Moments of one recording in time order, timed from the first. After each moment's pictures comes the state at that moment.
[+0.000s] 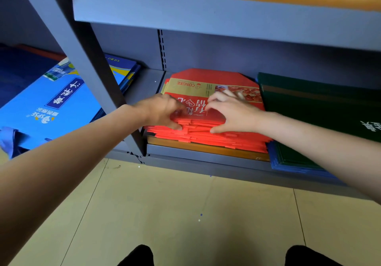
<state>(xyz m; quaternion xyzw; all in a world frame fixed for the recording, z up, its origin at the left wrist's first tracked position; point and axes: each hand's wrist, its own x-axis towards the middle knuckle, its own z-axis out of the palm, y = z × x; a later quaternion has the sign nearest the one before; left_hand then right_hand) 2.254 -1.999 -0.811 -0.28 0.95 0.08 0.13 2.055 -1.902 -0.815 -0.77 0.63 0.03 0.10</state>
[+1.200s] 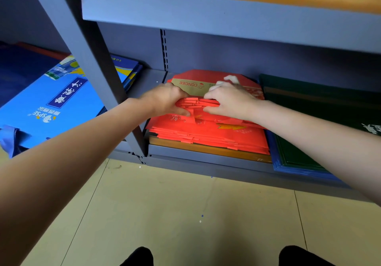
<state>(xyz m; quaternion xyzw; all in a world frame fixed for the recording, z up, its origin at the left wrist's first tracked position) 2.246 -2.003 -0.796 -0.32 0.94 0.10 0.05 2.068 -1.928 -0.800 -0.78 0.62 0.00 -0.01</state>
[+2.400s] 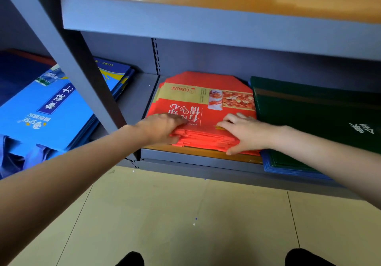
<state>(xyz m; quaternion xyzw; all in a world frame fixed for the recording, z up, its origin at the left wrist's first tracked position) 2.249 -1.980 -0.840 -0.27 0.95 0.04 0.16 2.028 -1.866 -0.822 -0.73 0.64 0.18 0.15</state>
